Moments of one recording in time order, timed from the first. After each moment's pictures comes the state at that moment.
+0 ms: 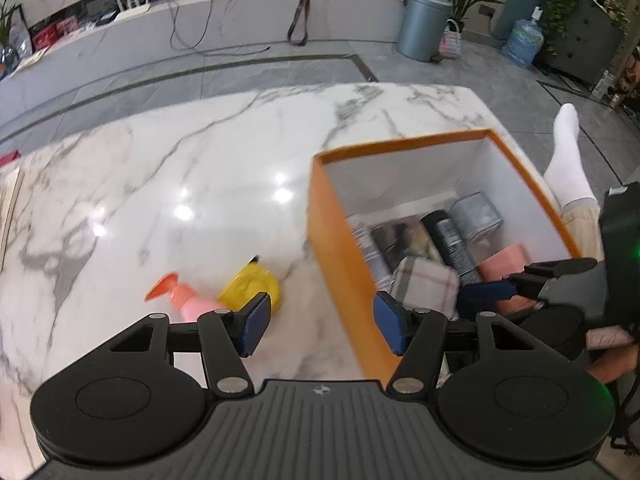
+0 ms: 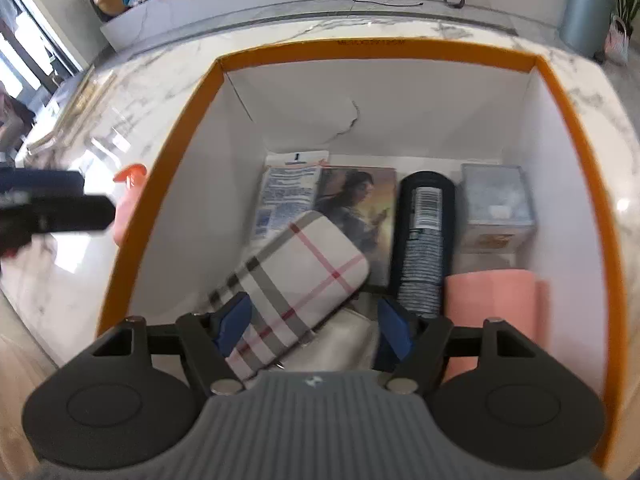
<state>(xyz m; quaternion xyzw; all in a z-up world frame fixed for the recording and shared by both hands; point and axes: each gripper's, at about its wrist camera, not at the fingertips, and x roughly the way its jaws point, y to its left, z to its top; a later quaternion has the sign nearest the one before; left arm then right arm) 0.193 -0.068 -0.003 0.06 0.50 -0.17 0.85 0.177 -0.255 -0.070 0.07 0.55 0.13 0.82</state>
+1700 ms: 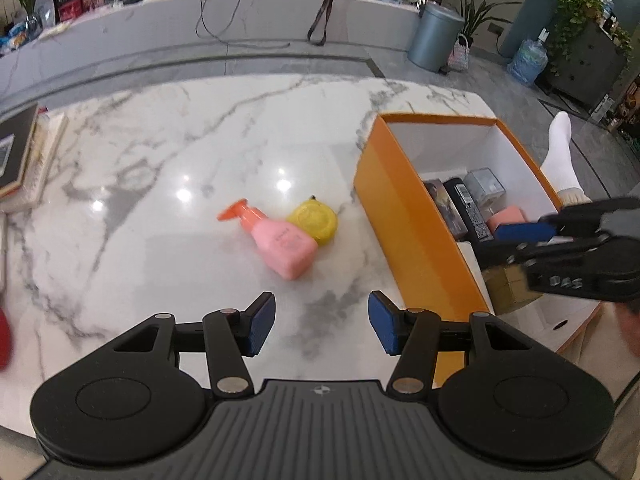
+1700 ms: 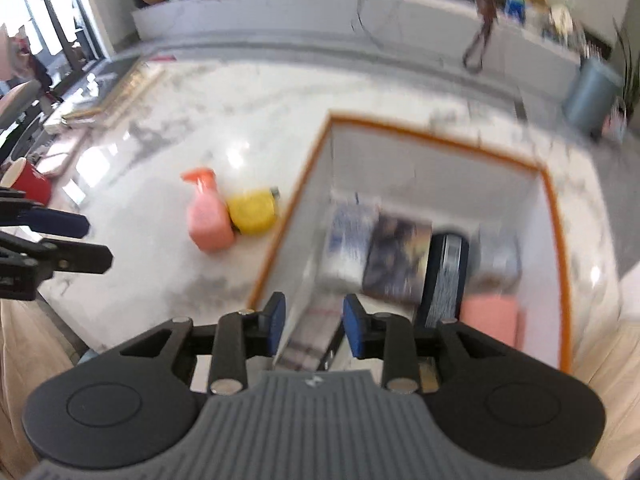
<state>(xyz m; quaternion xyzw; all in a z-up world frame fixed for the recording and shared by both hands) 0.128 0.026 0.022 0.02 0.50 -0.17 0.85 0.121 -0.191 0.014 -0.04 0.48 0.14 0.86</state>
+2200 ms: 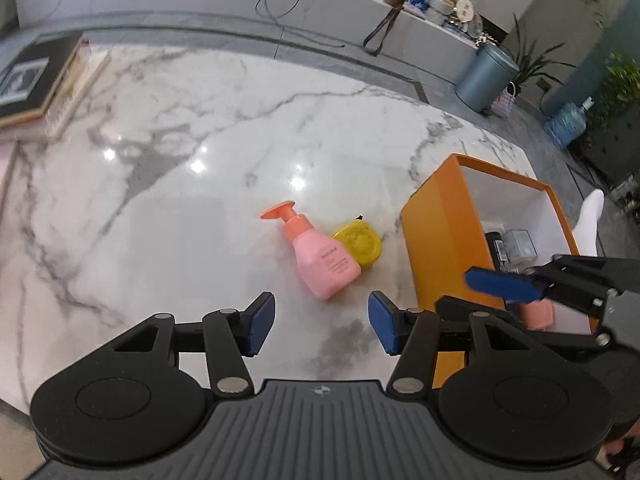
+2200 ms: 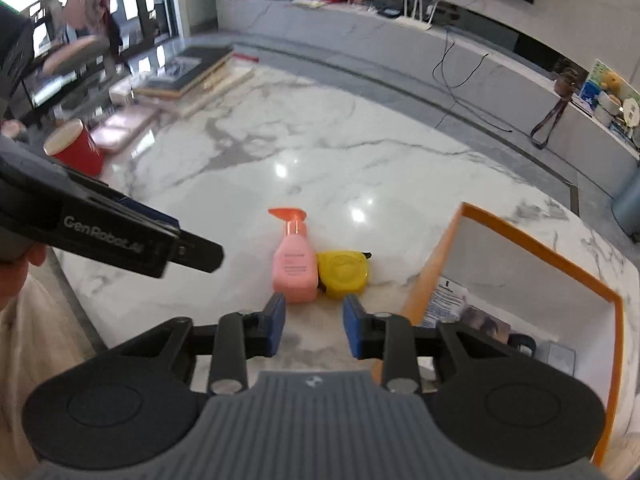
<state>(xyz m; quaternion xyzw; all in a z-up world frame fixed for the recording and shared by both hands) 0.170 0.064 -0.007 -0.10 0.52 -0.11 0.84 0.147 -0.099 0.009 -0.13 0.44 0.23 0.86</state>
